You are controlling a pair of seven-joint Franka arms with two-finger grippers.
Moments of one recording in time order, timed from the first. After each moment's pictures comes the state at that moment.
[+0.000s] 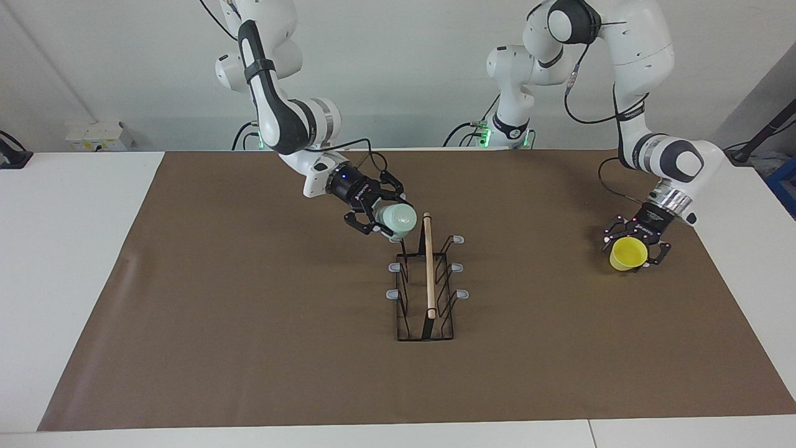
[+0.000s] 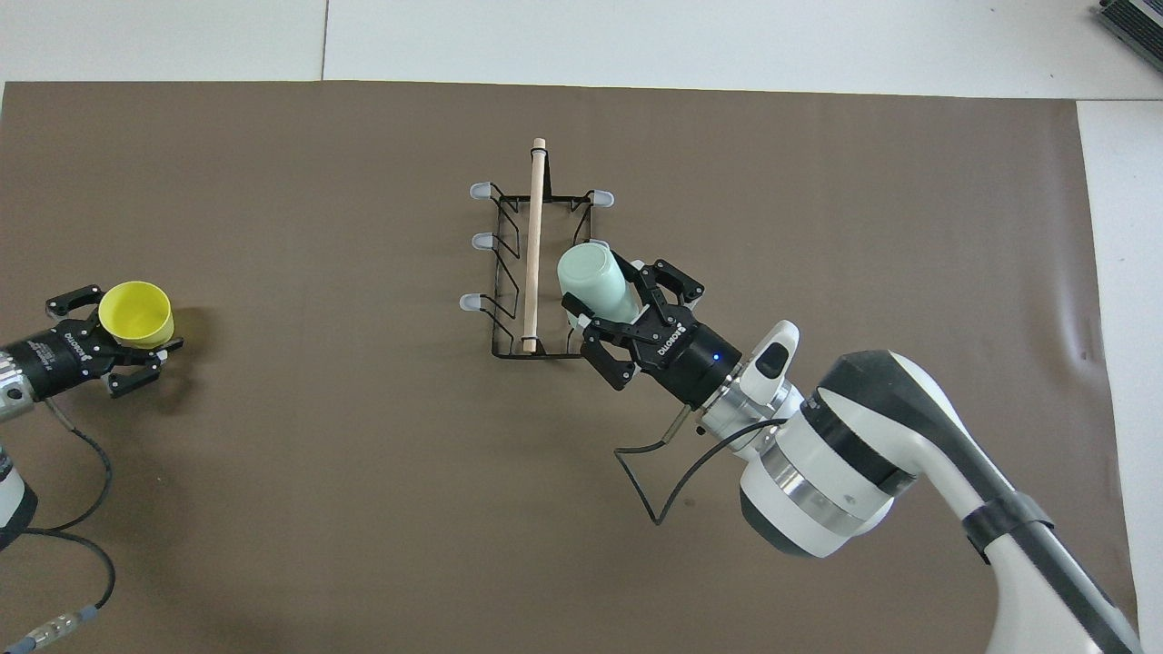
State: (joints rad) left arm -0.20 0.37 0.67 -2.15 -1.41 2.07 -0.71; right arm 0.47 0.08 0.02 -2.21 2.58 2.40 -2.43
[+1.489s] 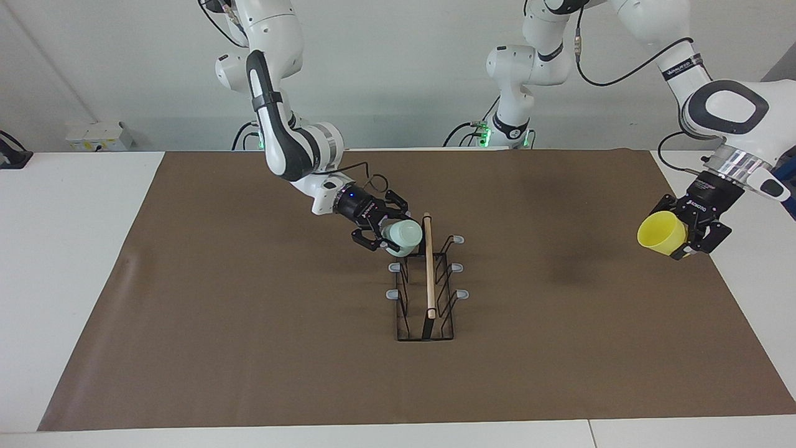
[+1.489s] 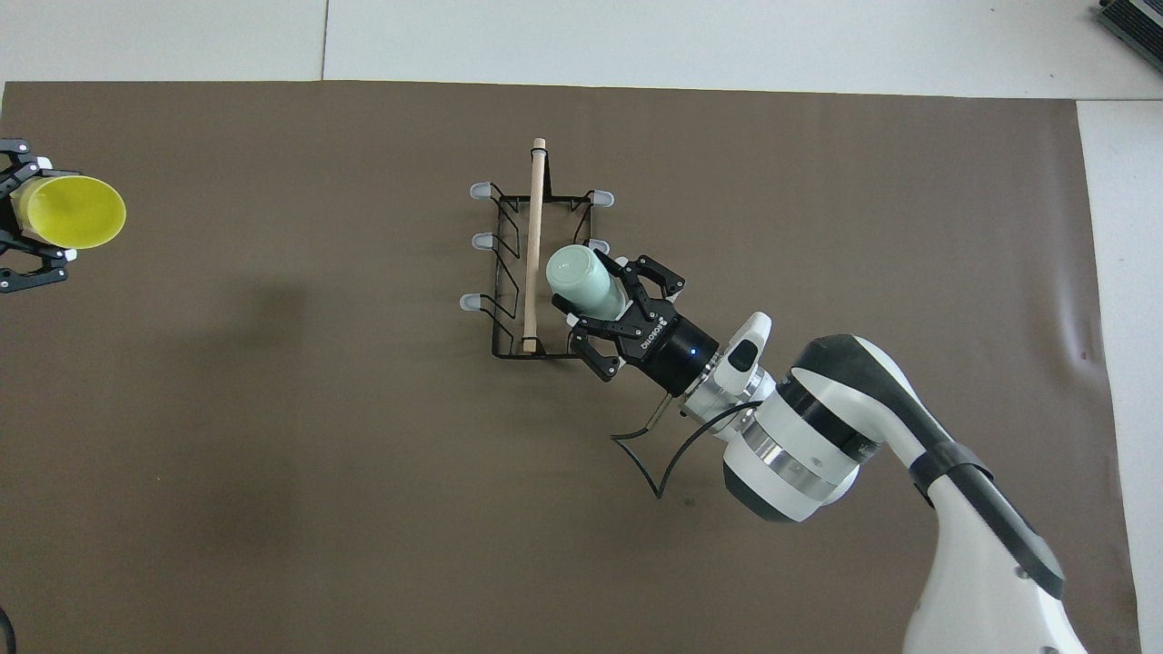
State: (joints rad) left arm -0.22 0.18 0.50 -1.77 -0.76 2.09 -0.81; right arm 0.46 0.22 0.01 -2.19 2.59 2.24 -2.63
